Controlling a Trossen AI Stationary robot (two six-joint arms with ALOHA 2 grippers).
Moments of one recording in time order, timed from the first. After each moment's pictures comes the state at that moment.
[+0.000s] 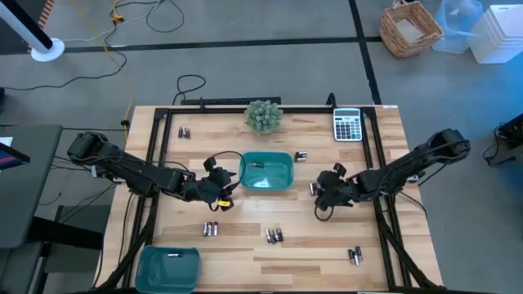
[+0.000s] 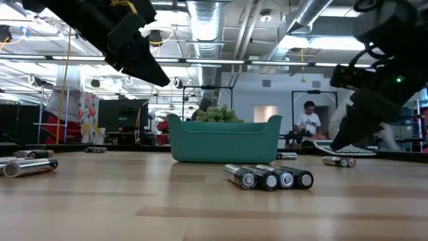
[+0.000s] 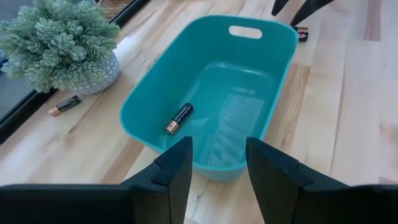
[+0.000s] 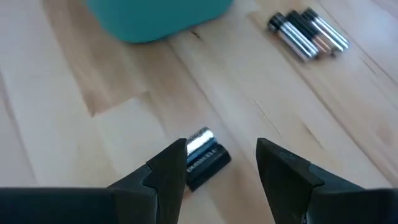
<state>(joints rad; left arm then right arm) -0.28 1.31 0.73 -0.10 -0.70 -0.32 0.30 1.25 0.40 -0.19 0.58 0.70</state>
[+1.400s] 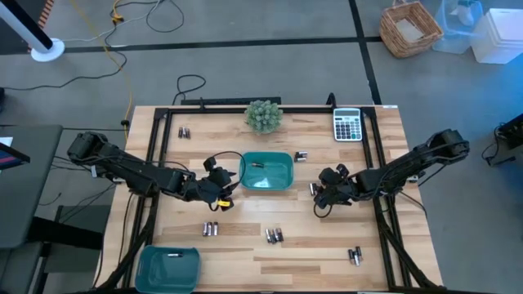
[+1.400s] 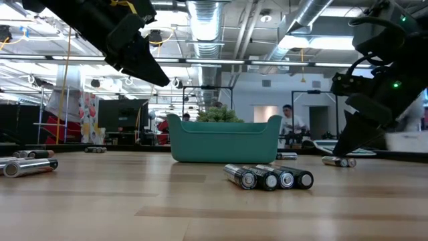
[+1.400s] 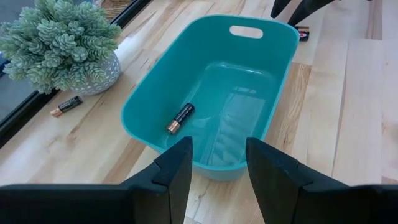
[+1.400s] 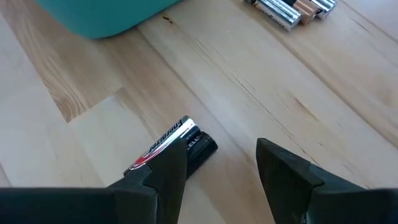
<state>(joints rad) -0.28 1.31 0.73 -0.10 -0.70 -0.32 0.29 1.26 0.39 -0.20 0.56 0.84</state>
